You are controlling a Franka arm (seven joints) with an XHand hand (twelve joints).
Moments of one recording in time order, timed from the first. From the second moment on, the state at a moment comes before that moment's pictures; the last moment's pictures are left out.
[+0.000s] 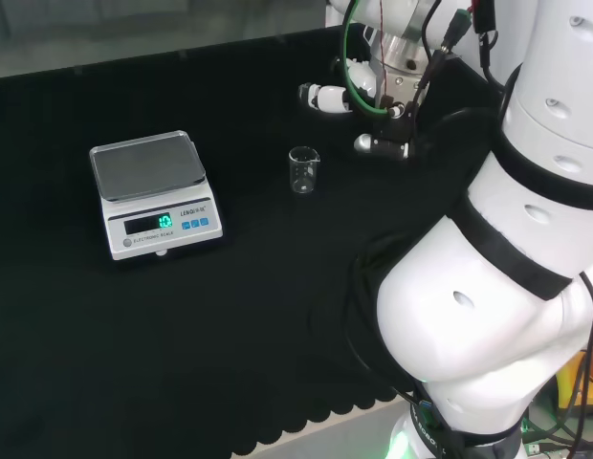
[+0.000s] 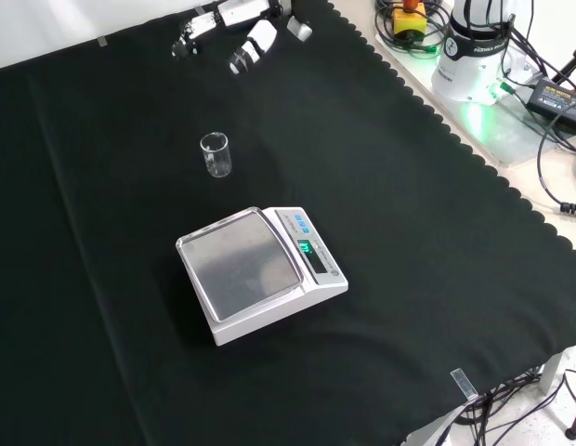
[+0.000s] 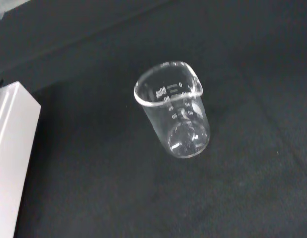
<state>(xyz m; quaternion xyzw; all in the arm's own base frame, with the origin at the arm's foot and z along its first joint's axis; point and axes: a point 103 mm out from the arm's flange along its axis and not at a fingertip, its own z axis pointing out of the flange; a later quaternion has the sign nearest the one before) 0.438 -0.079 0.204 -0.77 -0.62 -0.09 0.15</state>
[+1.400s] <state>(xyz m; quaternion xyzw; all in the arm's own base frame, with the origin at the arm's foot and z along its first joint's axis) 0.477 -0.067 0.087 -0.76 -0.60 -0.07 0.23</state>
